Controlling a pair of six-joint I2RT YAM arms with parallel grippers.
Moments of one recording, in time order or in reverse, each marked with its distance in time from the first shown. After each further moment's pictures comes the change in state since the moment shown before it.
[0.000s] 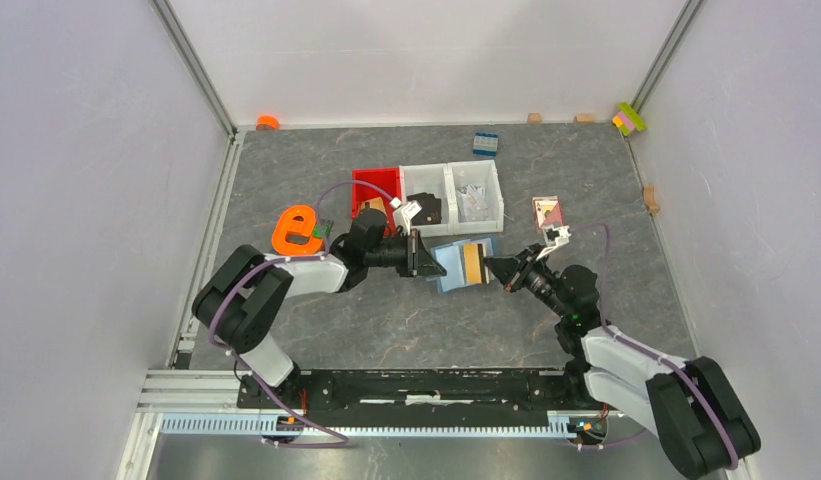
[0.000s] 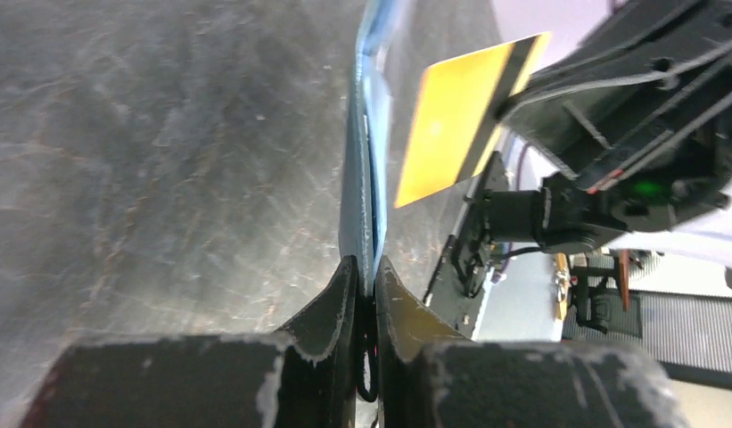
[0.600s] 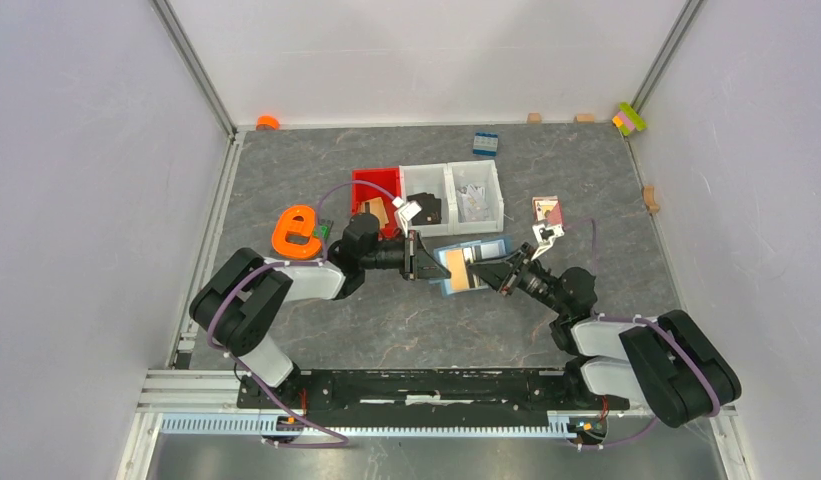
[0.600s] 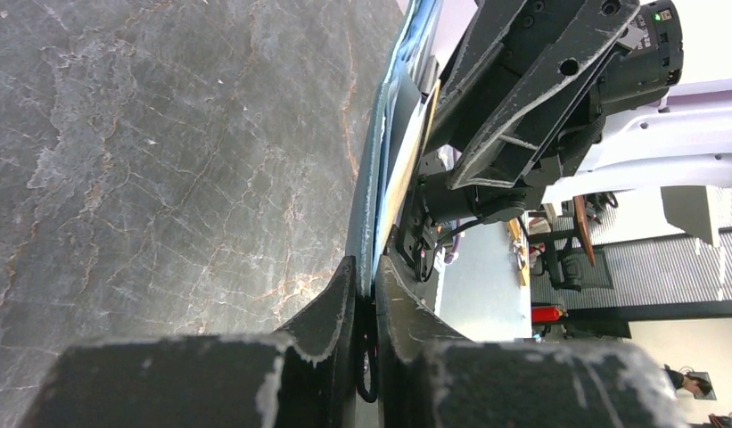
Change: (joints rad) left arm -0.013 -0.006 -0.044 0.212 0.103 -0.064; right arm 0.005 0.225 -0.021 0.402 -0.198 0.151
